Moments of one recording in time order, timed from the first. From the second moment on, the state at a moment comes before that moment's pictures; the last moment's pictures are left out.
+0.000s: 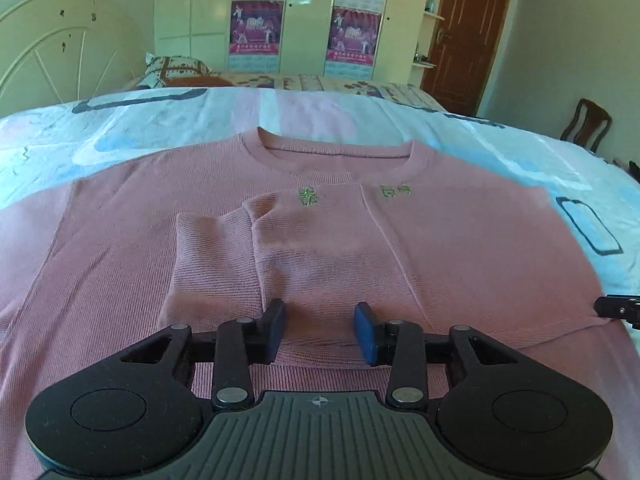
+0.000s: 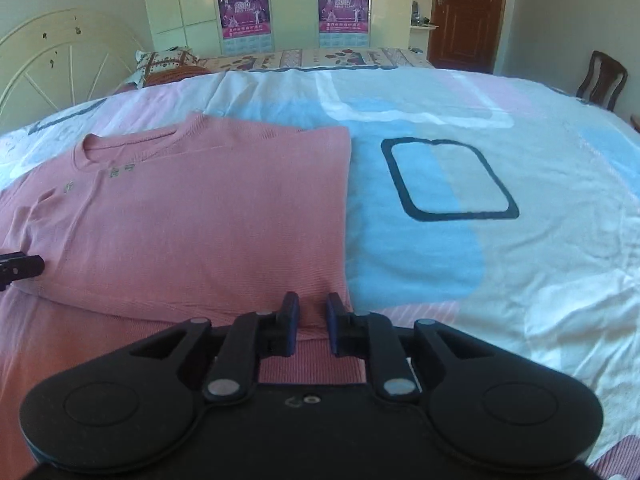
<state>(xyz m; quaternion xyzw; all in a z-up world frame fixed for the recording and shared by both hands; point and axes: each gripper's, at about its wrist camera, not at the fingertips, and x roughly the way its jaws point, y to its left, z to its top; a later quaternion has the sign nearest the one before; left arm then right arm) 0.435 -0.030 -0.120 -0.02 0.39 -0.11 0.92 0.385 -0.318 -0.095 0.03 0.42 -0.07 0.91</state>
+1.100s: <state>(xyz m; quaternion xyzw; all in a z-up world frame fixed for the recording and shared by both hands) 0.358 0.466 -0.178 -0.39 0.22 0.27 0.85 0.423 -0.143 -0.057 0.02 0.37 0.03 0.93</state>
